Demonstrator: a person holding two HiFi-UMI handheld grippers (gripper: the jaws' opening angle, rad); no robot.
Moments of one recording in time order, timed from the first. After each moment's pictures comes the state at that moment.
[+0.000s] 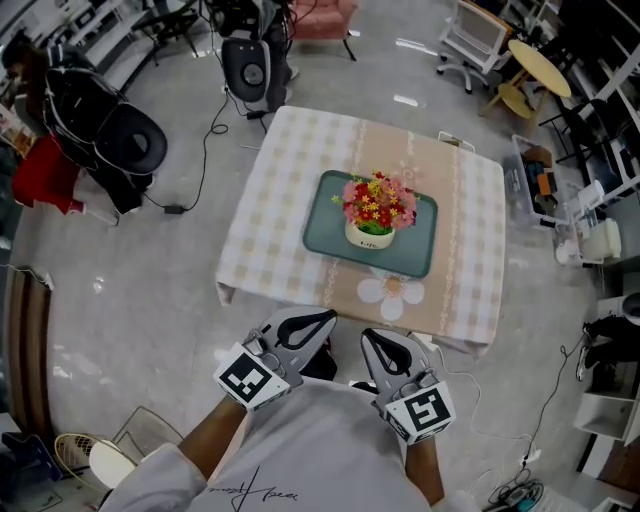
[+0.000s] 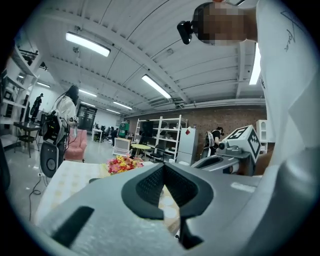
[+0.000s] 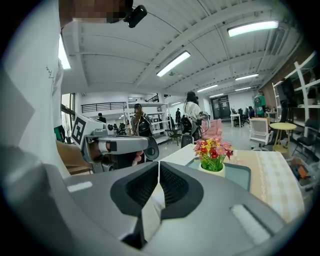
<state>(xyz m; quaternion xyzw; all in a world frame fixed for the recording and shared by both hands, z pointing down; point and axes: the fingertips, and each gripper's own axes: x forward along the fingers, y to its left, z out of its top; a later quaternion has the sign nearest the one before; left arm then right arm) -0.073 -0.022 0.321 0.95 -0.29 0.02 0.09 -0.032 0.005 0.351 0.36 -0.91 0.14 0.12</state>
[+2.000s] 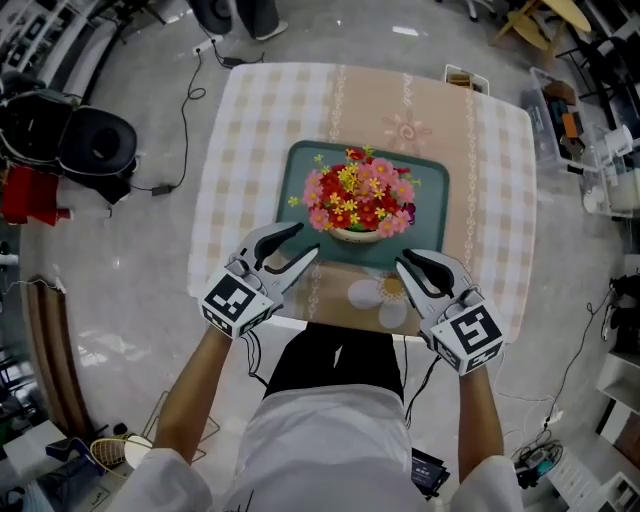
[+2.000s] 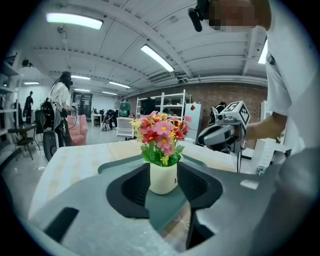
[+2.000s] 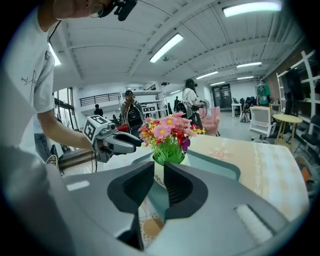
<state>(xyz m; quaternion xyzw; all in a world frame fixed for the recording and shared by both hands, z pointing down) -0.076 -0.124 0.477 0.94 -0.29 0.16 0.11 0.051 -0.097 0.460 0.33 -0.91 0.16 0.18</state>
